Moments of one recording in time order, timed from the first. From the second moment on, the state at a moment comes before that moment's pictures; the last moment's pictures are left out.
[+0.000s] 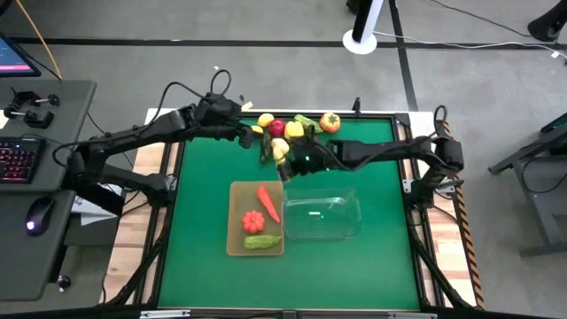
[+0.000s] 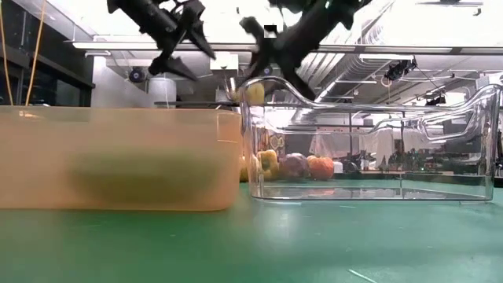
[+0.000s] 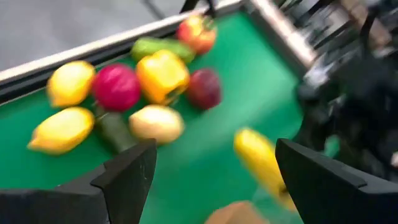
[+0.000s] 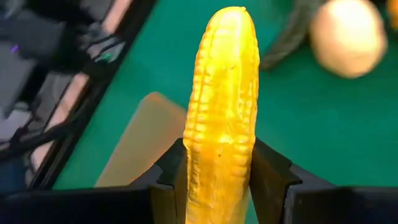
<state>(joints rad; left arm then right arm) 0.46 1.23 1.08 -0.46 0.04 -0.54 -0.09 1.71 1.29 -0.30 0.09 0.91</state>
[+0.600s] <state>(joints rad) 0.41 1.20 1.08 -0.23 0.04 -0.71 0.21 1.71 1.29 -0.06 0.17 0.86</state>
